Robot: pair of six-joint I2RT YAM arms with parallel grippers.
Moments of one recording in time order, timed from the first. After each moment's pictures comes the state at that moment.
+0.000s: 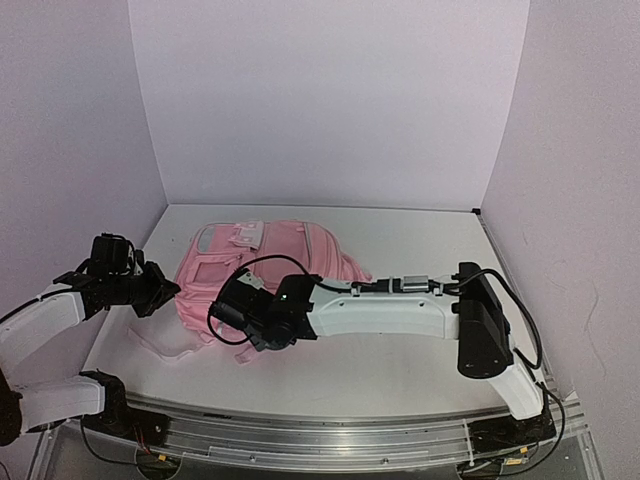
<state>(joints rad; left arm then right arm) -0.16 0.94 0.56 -0.36 0.31 -0.91 1.31 2.33 2.06 -0.83 0.66 0.47</state>
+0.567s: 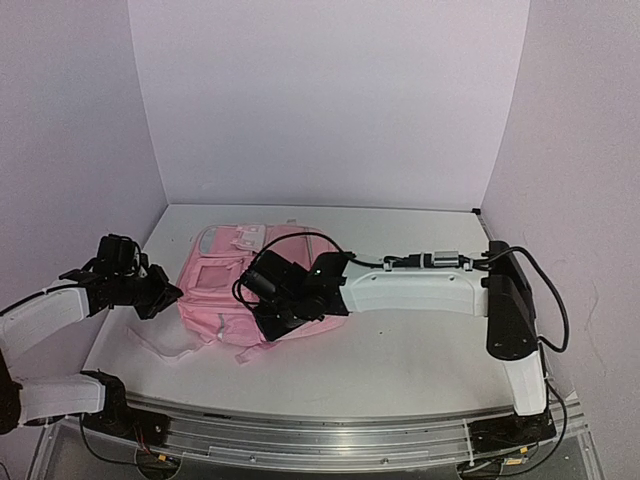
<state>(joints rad) -0.17 1.00 0.56 -0.36 0.28 -0.90 1.23 2.18 1.86 -0.70 0.31 0.50</state>
